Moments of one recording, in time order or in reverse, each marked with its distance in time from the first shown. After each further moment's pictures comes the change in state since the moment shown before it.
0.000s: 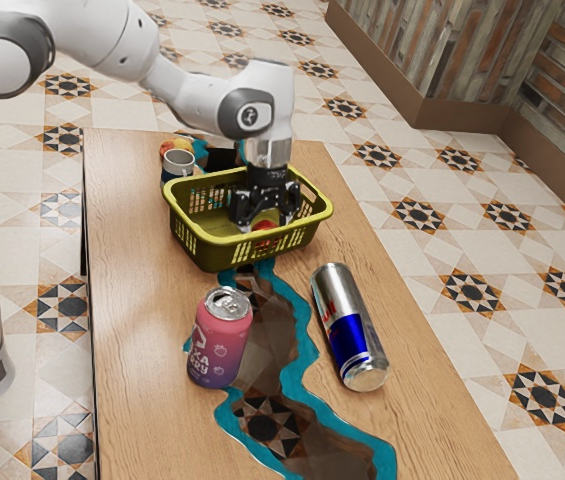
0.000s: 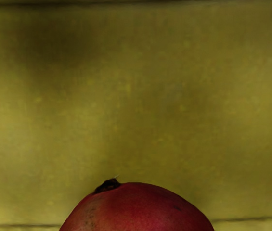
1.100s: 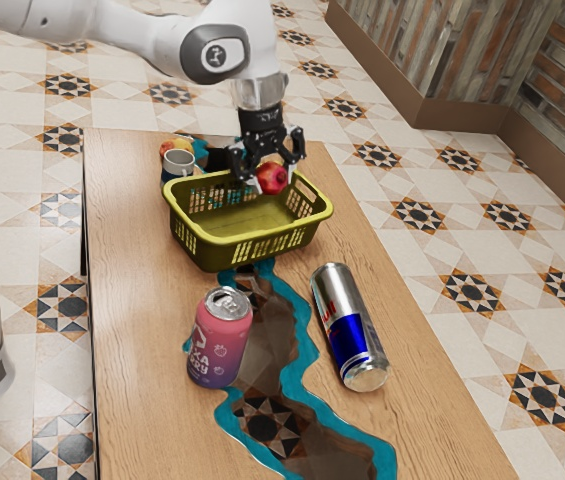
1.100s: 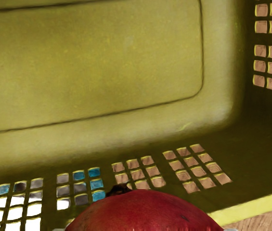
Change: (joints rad) arm -0.061 -0.303 -0.039 -0.018 0.100 -0.038 -0.015
